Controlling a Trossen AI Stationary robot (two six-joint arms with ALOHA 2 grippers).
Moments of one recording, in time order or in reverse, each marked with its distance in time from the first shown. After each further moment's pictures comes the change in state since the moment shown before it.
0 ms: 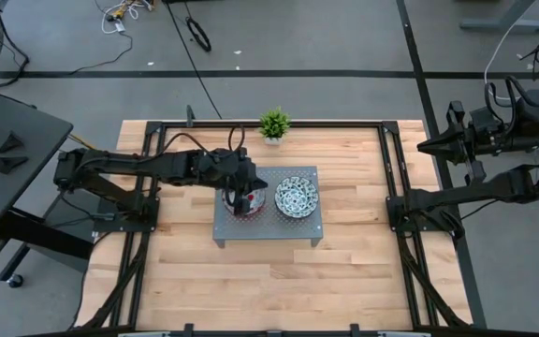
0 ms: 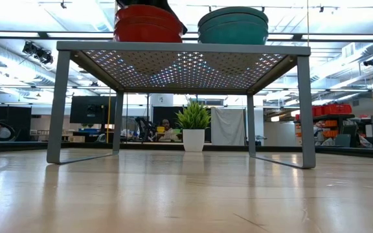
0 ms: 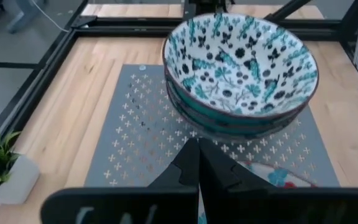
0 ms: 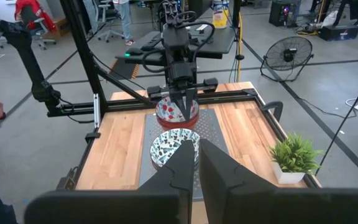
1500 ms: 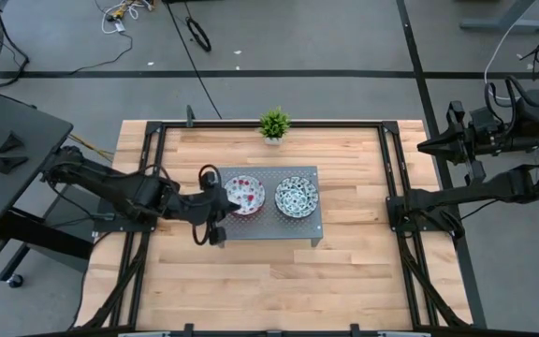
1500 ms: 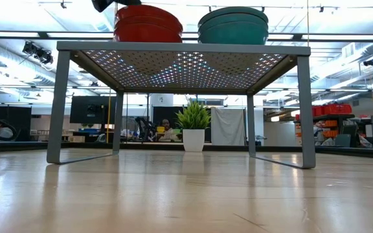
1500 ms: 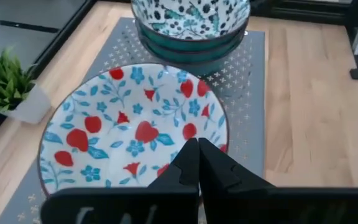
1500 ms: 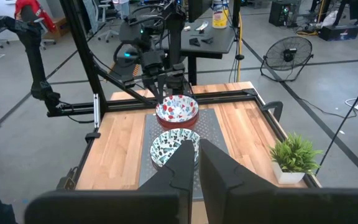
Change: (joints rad) left arm -0.376 -0.148 0.000 -0.310 -0.404 -0.360; right arm 0.000 0.000 0.000 0.000 0.000 0.000
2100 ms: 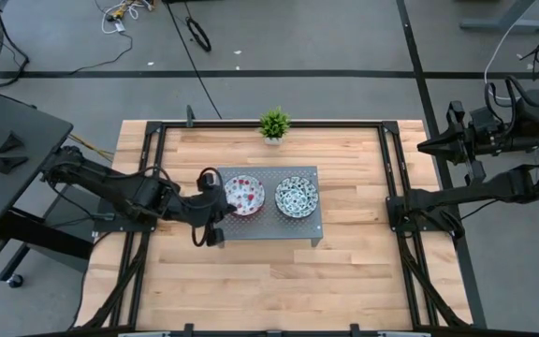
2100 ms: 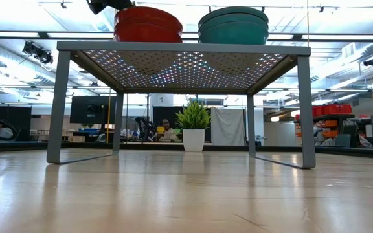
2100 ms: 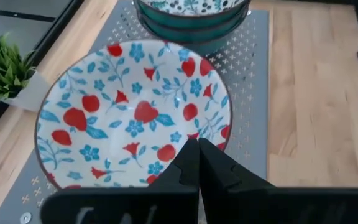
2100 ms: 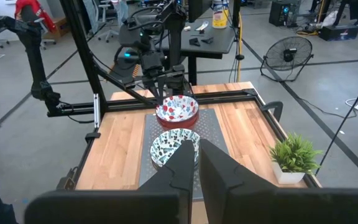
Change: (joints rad) left arm -0.006 0.000 0.000 -0.059 0.004 -0.015; right arm 0.000 0.000 0.000 0.000 0.000 0.000
